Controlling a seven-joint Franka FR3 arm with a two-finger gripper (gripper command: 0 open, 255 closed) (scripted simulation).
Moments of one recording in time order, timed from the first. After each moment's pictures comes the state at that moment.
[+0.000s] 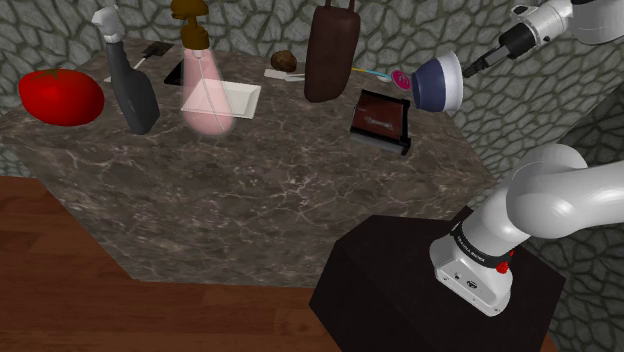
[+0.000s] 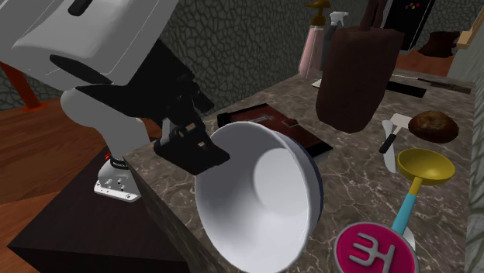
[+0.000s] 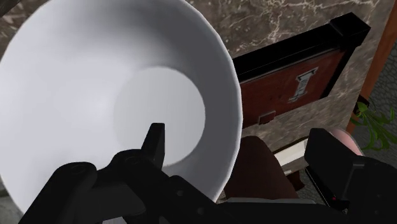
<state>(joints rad) 0.14 -0.84 -0.91 -2.39 0.03 1.89 -0.89</state>
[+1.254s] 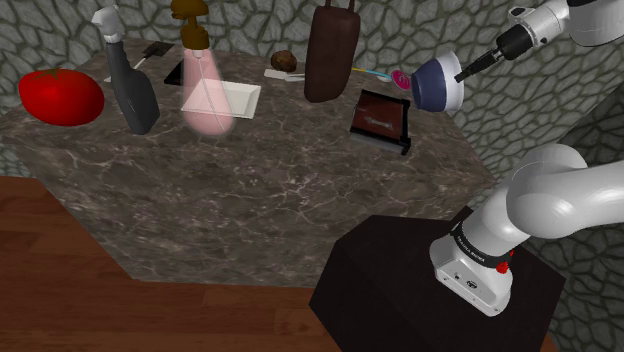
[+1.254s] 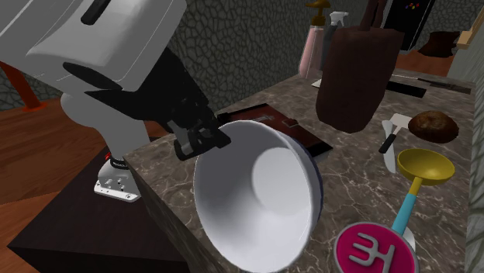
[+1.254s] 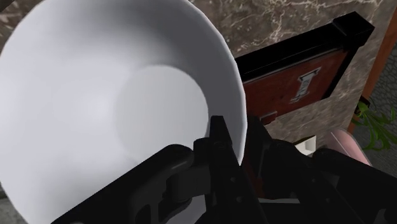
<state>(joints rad) 0.15 -0.84 -0.91 -2.40 0.03 1.91 -0.89</state>
